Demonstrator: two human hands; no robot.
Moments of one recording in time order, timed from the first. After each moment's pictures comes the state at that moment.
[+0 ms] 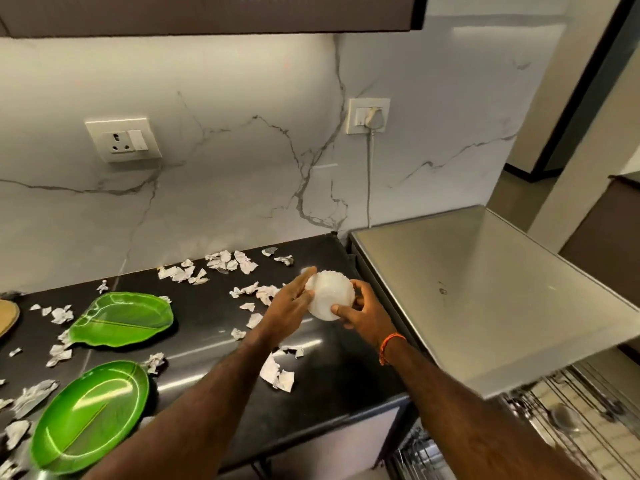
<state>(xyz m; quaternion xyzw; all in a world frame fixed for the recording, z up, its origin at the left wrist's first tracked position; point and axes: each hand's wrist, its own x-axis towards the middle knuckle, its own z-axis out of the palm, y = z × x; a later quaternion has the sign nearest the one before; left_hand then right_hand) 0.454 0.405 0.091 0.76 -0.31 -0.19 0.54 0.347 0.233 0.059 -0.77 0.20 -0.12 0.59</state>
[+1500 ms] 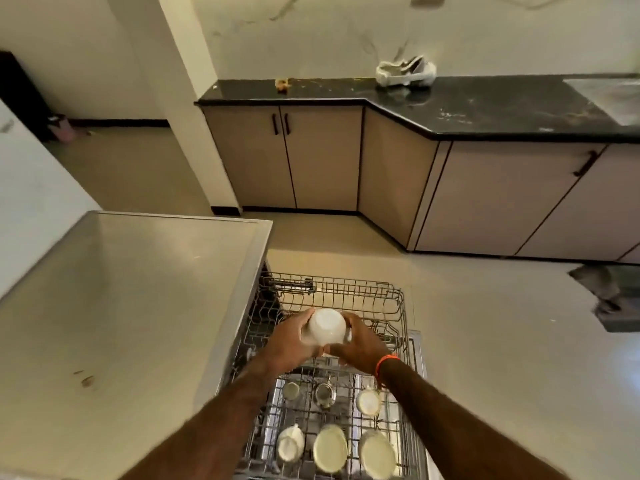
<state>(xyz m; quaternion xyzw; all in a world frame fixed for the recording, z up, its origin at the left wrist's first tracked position) 0.070 -0.049 -0.027 0.57 -0.68 -0.44 0.14 -0.120 -0.027 -0.044 -0.57 0.64 -0.20 0.48</state>
